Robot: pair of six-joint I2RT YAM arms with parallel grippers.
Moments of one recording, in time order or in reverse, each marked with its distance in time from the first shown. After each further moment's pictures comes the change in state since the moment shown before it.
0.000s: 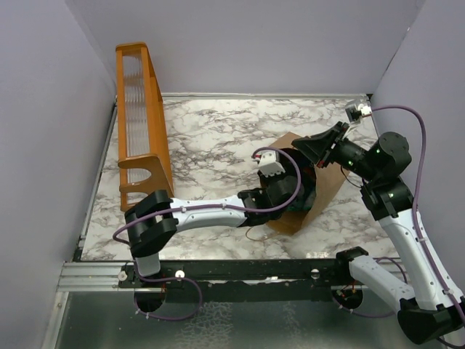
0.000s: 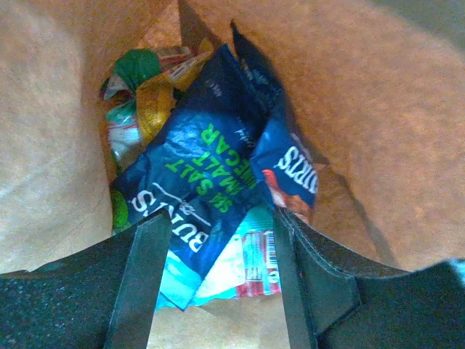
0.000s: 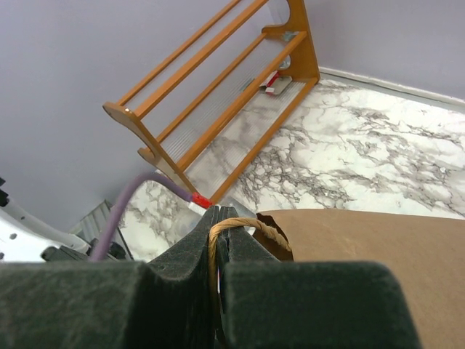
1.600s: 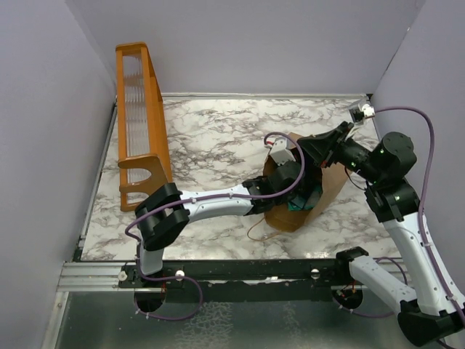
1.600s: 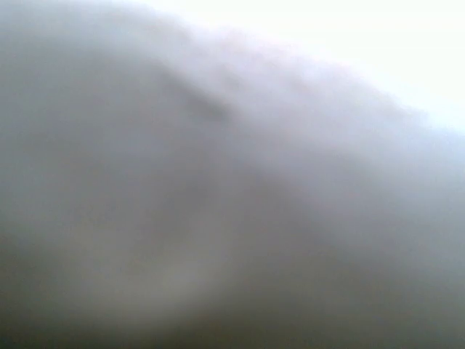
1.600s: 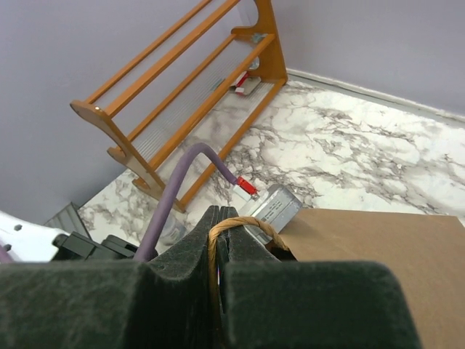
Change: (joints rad) left arm 0.080 0.083 0.097 0.133 0.330 0.032; right arm 0.000 -0.015 0.044 -0.103 0.067 -0.094
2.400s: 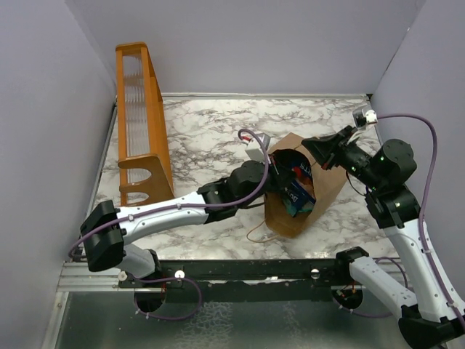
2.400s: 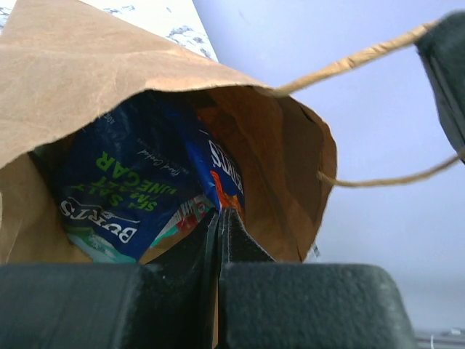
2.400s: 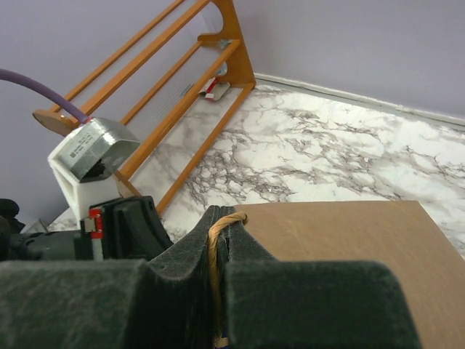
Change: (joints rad) left arm 0.013 -0.405 -0.237 -0.062 0.153 0.134; right arm 0.000 -0.055 -0.048 -0.006 0.126 -0.036
